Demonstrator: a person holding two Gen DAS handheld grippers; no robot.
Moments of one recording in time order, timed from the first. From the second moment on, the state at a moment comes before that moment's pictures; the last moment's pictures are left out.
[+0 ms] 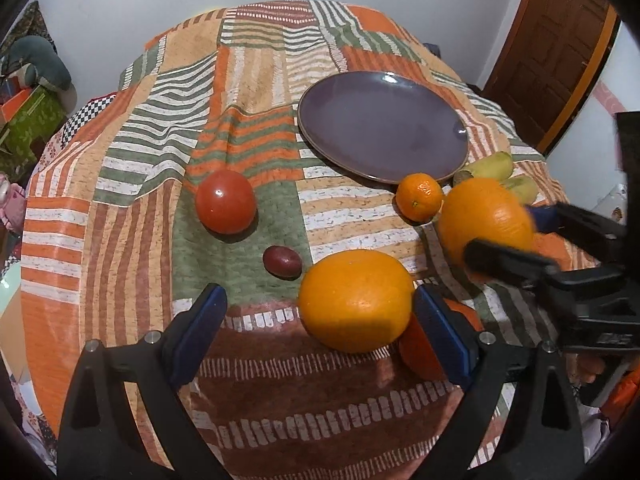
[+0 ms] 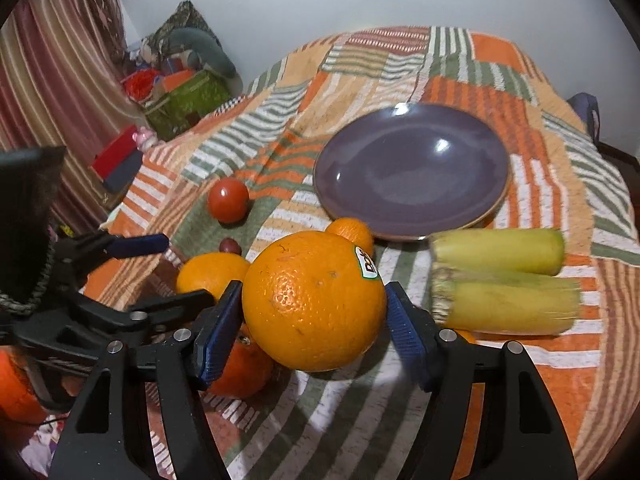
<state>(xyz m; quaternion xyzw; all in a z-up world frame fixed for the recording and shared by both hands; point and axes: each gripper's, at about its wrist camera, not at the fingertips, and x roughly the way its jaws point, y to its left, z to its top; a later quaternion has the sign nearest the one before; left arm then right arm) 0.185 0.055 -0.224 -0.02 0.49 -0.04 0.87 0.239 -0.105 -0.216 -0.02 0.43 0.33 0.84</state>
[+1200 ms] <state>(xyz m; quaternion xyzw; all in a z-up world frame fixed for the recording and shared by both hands) 0.199 0.029 -0.157 -0.03 0.44 -0.05 0.90 0.244 -0.155 -0.169 0.00 0.35 0.28 0.89</state>
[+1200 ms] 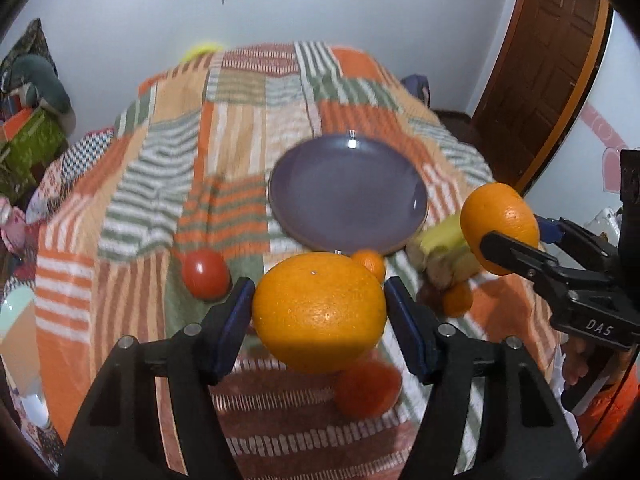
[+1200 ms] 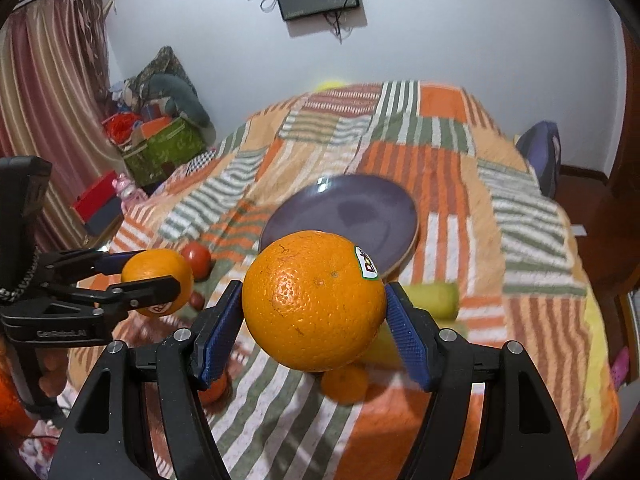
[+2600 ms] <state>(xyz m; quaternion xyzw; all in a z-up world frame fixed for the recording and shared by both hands) 0.375 0.024 -0.177 0.00 0.42 -0.04 0.91 0.374 -0.131 -0.191 -0.06 0.34 0.25 0.90</state>
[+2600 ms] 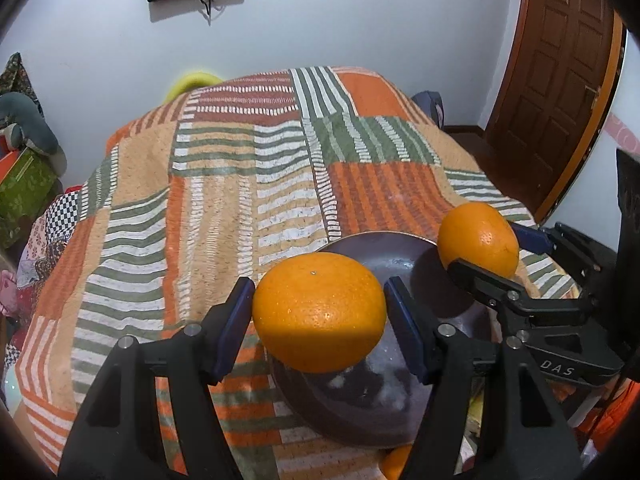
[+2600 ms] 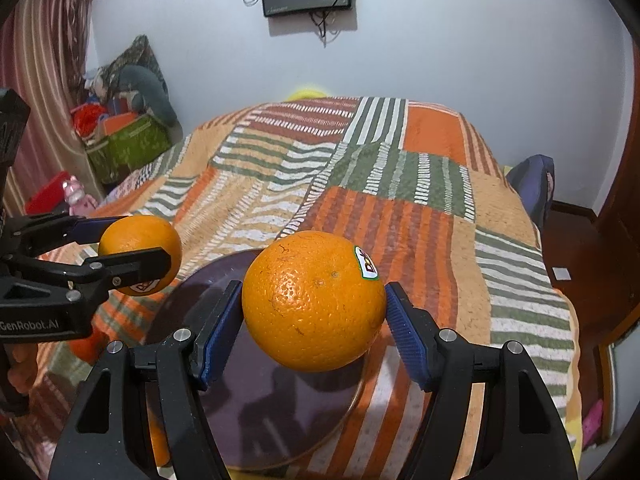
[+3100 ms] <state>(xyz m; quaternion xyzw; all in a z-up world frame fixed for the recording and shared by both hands) 0.417 0.022 -0.215 0.01 0.47 -0.05 0.88 0.403 -0.116 -0.213 -0.09 0.40 0.28 0.87</state>
